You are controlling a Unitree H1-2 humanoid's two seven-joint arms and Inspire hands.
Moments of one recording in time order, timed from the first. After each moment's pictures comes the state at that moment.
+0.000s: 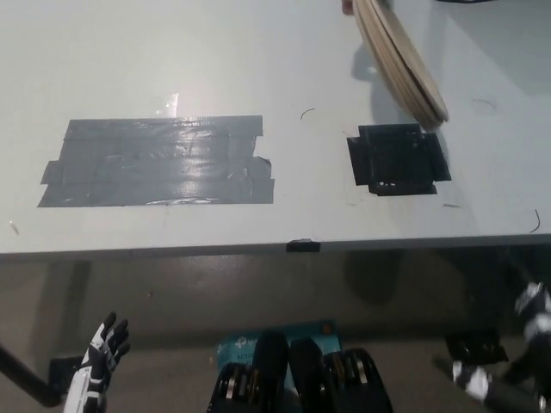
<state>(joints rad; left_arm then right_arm) 0.20 0.12 0.05 0.01 0.01 -0.29 -0.04 0.18 -0.12 -0.01 -0.52 -0.13 -0.10 0.08</state>
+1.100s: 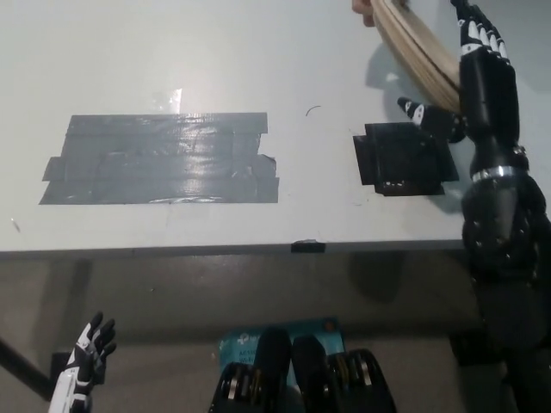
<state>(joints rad) 0.21 0.16 0.06 -0.02 0.01 -0.29 -0.04 -0.68 -0.14 0.05 0.18 -0.74 0.10 -0.16</state>
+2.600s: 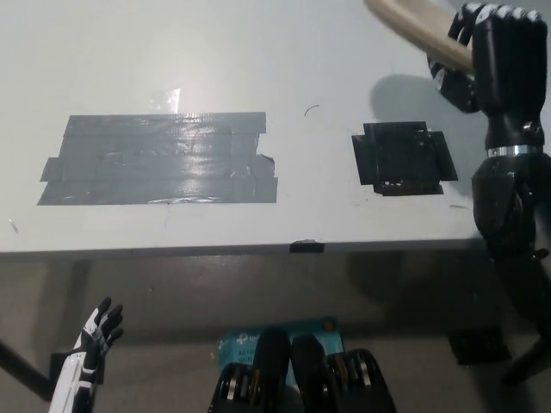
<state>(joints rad) 0.17 0.17 0.05 -0.03 0.01 -0.29 -0.06 -0.75 -0.30 0.26 0.33 -0.91 0.09 -0.44</state>
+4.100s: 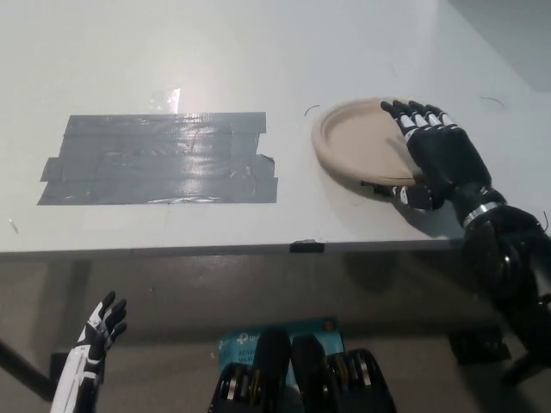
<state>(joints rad) 0.14 0.17 0.05 -0.02 0.01 -0.26 -0.07 -0.65 -0.40 0.46 0.25 -0.70 0.16 0.03</state>
